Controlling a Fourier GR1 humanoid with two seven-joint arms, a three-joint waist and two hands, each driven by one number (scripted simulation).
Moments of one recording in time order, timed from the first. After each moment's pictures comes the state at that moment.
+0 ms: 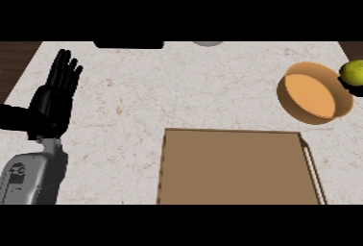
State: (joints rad) left arm -0.31 0.19 0.10 -1.53 0.11 0.09 0.06; right arm -0.63 -0.56 -0.42 -0.97 0.87 -0.02 -0.34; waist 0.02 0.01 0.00
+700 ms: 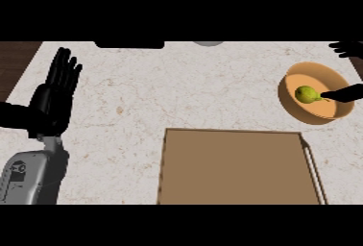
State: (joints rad) left arm -0.32 0.18 0.11 -1.52 0.11 0.09 0.06; right arm -0.79 -0.57 -0.44 -0.55 0.78 0.12 -0.53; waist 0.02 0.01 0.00
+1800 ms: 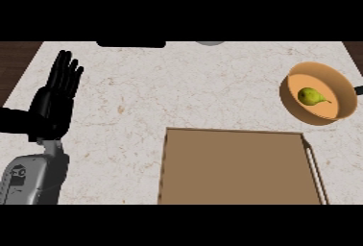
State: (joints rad) left arm -0.30 0.17 0.11 -1.55 0.11 0.08 0.06; right arm -0.85 -0.83 -0.80 -0.30 0.37 0.36 -0.55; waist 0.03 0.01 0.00
